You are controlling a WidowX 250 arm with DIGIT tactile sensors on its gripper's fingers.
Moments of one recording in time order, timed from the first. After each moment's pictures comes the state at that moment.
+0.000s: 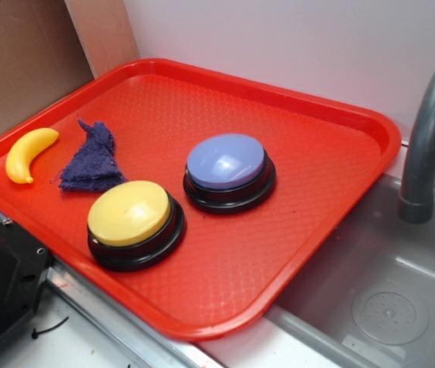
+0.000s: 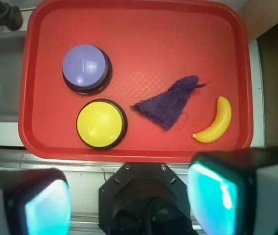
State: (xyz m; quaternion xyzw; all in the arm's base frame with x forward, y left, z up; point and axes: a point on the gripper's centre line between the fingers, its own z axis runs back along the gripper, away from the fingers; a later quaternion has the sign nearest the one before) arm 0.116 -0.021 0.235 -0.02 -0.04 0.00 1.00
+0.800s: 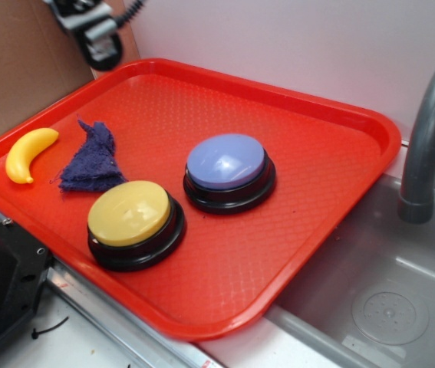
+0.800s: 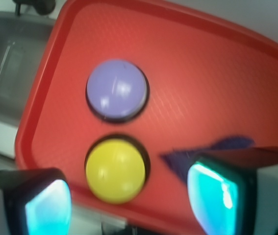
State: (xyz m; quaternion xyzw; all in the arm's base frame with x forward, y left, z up) arm 0.190 -0.056 0.165 -0.05 -0.05 -0.15 0.99
